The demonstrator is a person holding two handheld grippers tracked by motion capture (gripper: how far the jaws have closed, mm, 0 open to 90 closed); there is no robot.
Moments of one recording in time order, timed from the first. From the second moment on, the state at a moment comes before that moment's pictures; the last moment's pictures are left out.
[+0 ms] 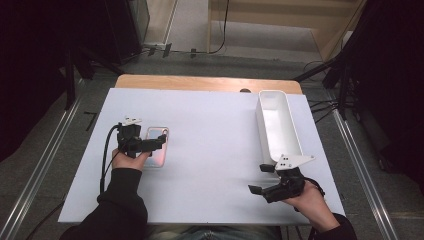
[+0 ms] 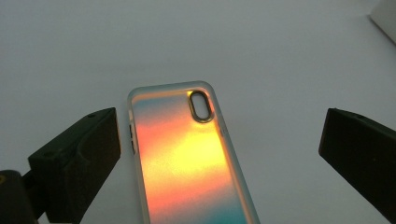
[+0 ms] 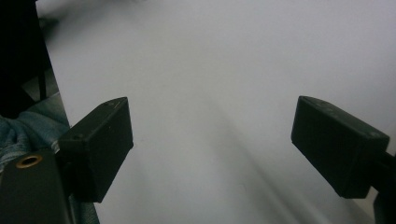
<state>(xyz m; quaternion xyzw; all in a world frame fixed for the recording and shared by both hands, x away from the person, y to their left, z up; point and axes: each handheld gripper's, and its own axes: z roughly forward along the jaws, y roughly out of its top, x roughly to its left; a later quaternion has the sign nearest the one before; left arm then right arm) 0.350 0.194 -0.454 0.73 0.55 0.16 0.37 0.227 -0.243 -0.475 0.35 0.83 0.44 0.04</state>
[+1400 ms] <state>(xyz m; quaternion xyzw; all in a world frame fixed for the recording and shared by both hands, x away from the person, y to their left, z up) 0.352 0.178 -0.491 0.73 0.56 0.19 0.33 0.226 -0.242 -0.474 0.34 0.83 0.44 0.04</state>
